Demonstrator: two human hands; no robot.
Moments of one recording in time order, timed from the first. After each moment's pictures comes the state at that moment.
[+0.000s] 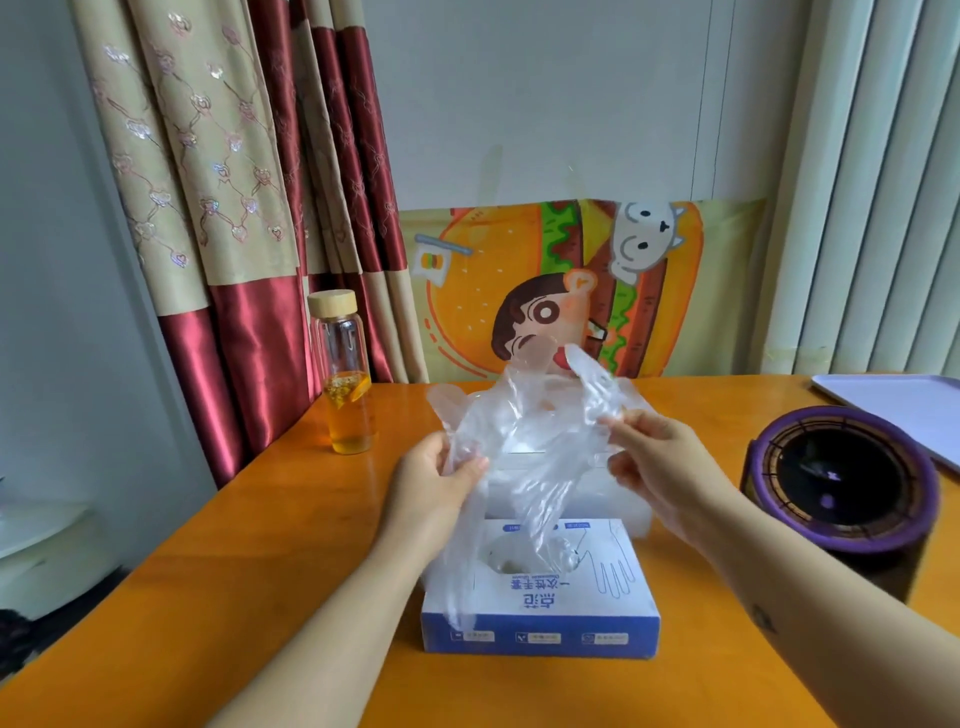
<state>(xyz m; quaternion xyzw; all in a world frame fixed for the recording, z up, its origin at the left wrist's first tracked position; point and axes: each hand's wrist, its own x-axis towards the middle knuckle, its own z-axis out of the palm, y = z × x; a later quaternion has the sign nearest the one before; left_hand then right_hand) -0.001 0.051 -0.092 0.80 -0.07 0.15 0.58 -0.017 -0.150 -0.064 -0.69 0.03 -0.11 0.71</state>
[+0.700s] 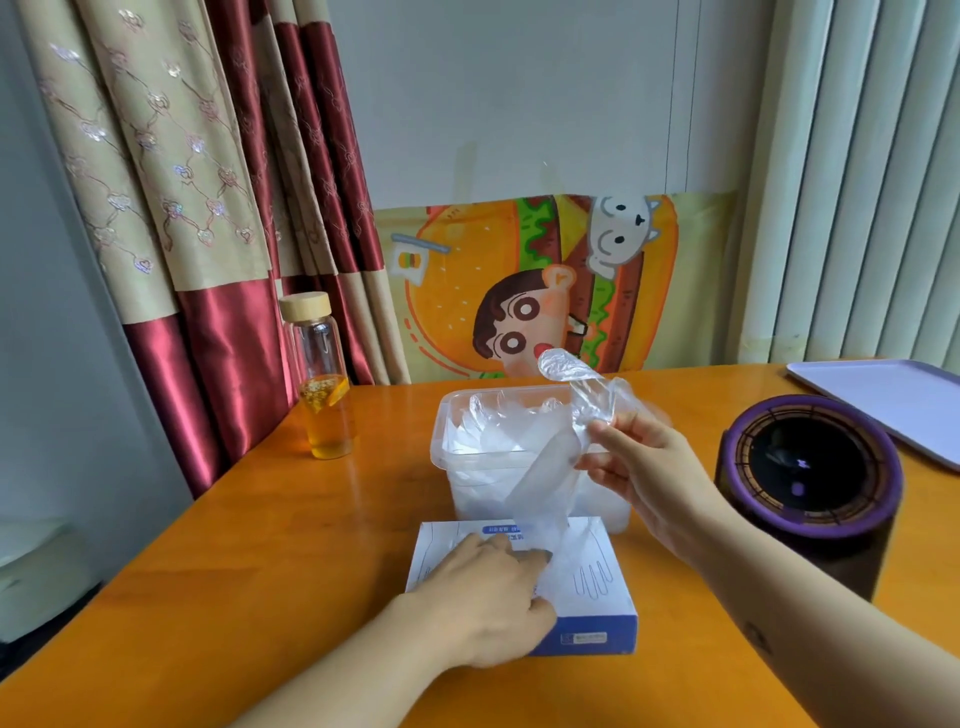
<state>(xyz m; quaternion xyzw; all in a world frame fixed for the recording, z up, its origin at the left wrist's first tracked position) -0.036 0.013 -0.115 0.96 -0.27 -0.11 -0.01 -0.024 -0.161 -0.076 -0.63 0.01 -0.11 0.77</state>
